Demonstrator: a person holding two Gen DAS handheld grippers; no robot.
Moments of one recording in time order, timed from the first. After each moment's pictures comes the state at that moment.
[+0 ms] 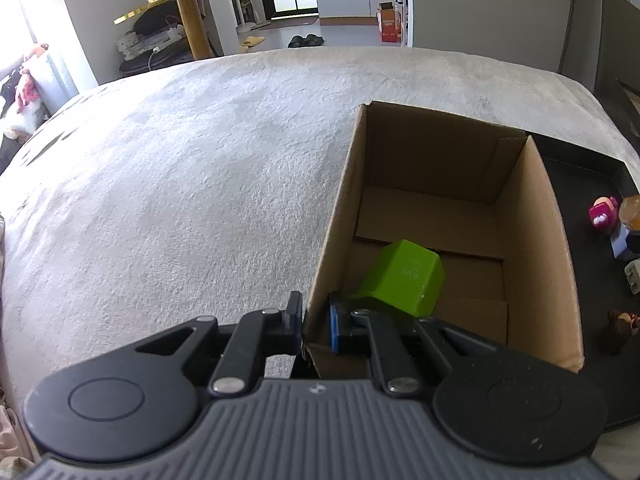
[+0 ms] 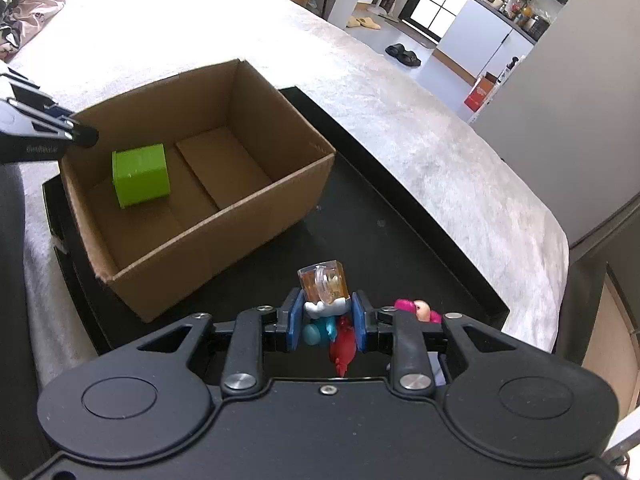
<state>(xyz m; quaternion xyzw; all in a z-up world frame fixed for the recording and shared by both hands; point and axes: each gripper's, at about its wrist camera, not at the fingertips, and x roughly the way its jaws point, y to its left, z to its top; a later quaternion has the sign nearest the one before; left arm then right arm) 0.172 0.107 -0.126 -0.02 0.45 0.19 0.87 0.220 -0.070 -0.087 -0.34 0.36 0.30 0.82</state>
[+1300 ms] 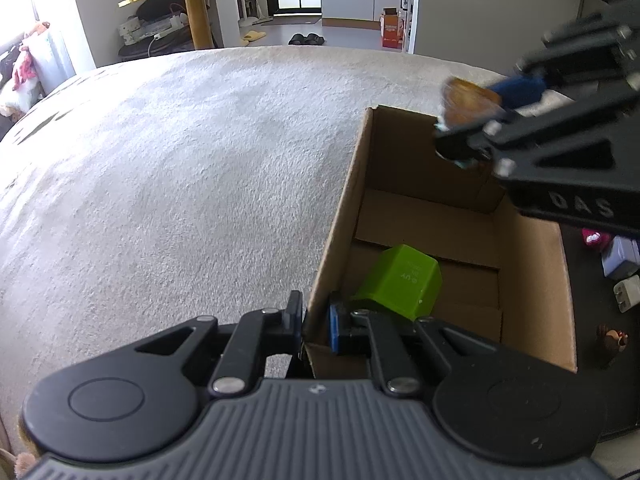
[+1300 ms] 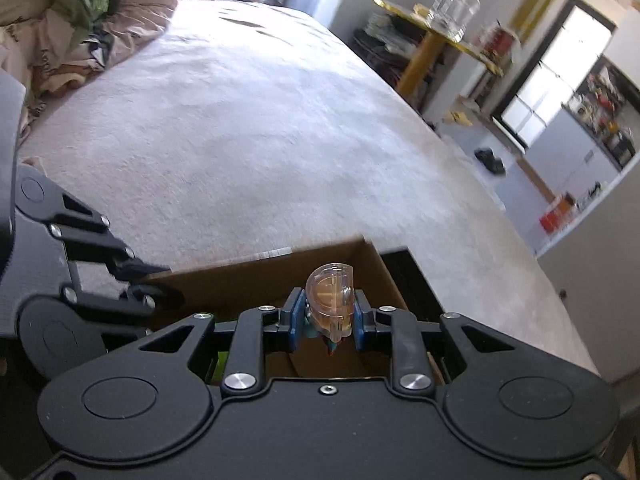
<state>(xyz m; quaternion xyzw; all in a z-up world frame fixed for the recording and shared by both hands) 0.167 0.122 -0.128 -0.06 0.44 0.18 0.88 0.221 0.059 -0.057 -0.38 0.24 0.45 0.77</state>
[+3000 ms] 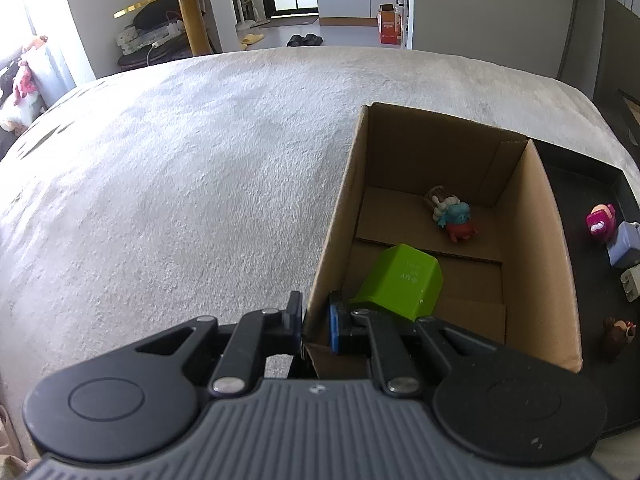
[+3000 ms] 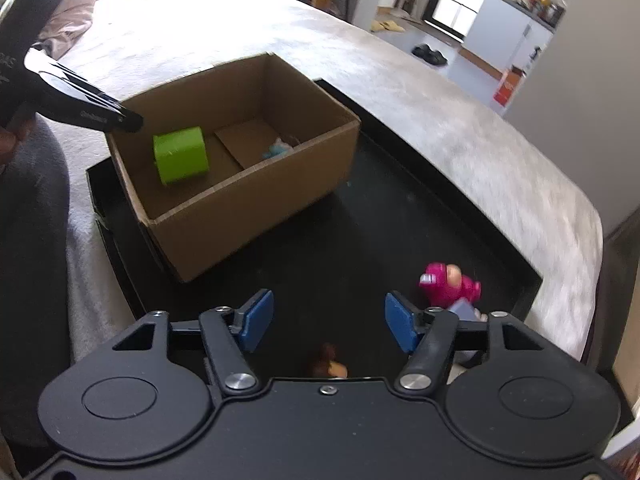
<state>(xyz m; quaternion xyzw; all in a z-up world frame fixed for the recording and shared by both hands) 0.170 0.114 -0.129 -0.03 0.44 0.18 0.88 0.209 -0.114 -0.100 -0.29 0.38 0.35 0.81</state>
